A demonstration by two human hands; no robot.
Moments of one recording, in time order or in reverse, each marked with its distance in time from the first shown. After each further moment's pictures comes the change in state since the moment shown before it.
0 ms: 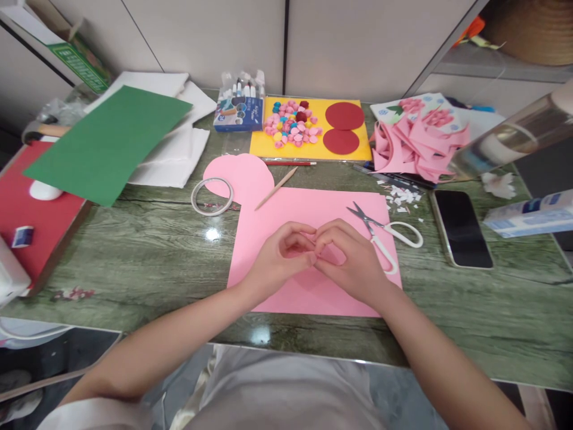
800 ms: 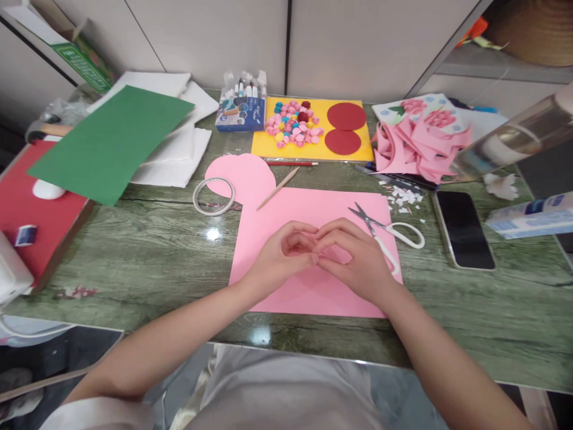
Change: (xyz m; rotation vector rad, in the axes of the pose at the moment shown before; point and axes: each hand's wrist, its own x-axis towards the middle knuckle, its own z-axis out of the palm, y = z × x) left_hand 0.000 0.005 -0.001 -0.016 -0.009 -0.067; right_hand 0.001 0.004 -0.005 0.015 -0.018 -0.019
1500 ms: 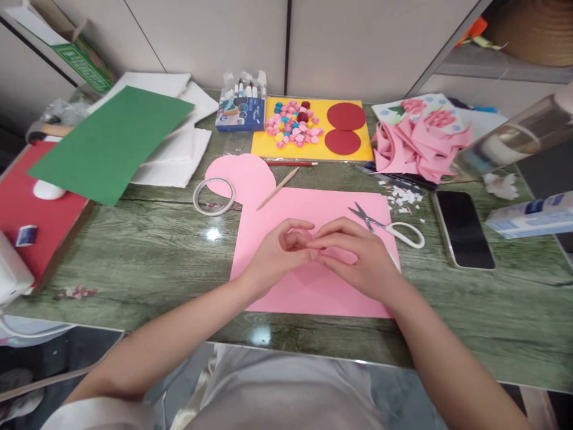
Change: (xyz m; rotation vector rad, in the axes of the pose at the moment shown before) left_hand 0.003 -0.002 -0.003 -0.043 0.022 -0.045; right_hand 0.003 -0.002 -0.008 0.028 -0.052 -0.039
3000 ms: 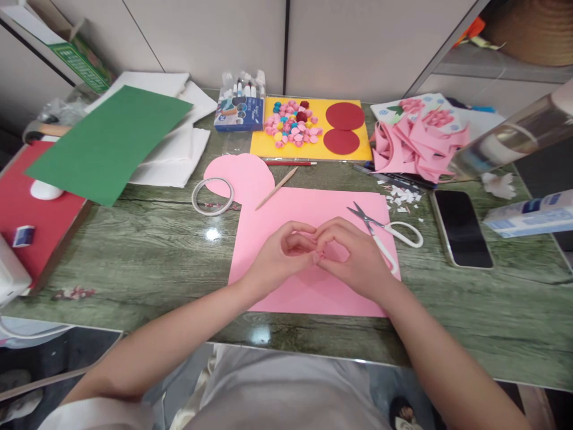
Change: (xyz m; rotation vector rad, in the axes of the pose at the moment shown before) left_hand -0.001 0.001 0.006 0.000 -0.004 0.015; right_hand -0.001 0.000 0.006 0.008 0.002 0.107
